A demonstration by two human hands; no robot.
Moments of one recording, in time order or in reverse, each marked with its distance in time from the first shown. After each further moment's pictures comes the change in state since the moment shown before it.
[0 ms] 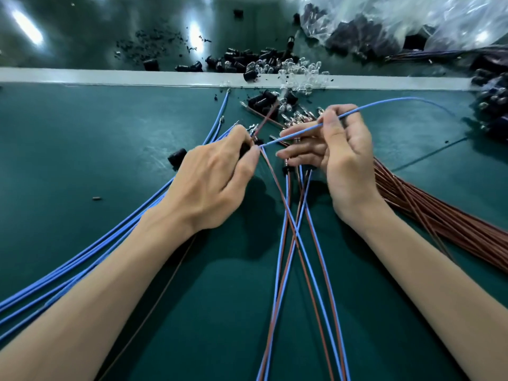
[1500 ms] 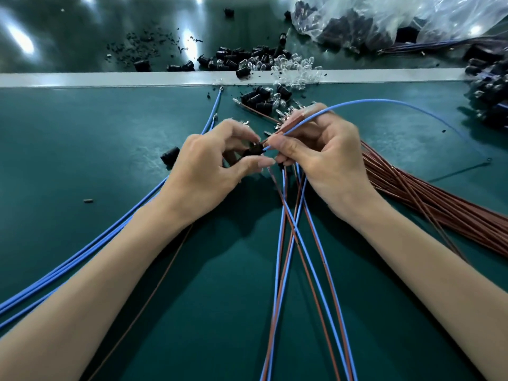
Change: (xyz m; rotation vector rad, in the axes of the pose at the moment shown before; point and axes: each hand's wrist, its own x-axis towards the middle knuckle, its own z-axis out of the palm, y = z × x) left_hand 0.008 -0.006 0.007 -0.262 0.018 -0.095; right_hand -0.004 0.005 0.000 -0.219 -0.082 -0.082
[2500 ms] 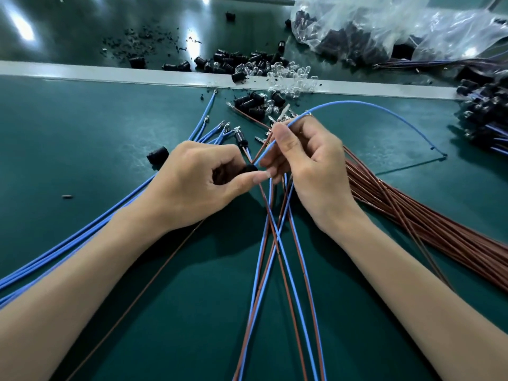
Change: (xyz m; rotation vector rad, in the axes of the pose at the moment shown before) left_hand -0.003 0.001 0.000 0.176 -0.027 0.184; right_hand -0.001 -0.004 0.003 -0.056 0.044 0.036
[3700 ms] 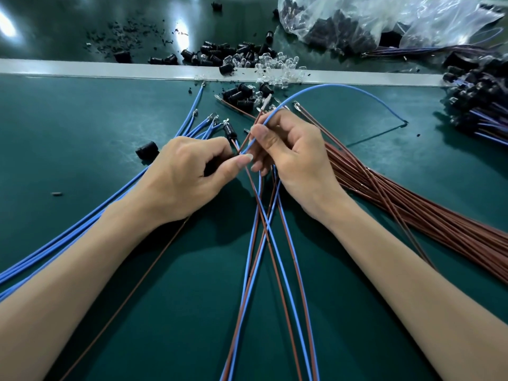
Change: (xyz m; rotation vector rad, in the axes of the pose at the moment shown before) left_hand 0.001 0.001 -0.001 0.060 -0.054 0.009; right_hand 0.001 0.002 -0.003 -0.037 -0.114 0.006
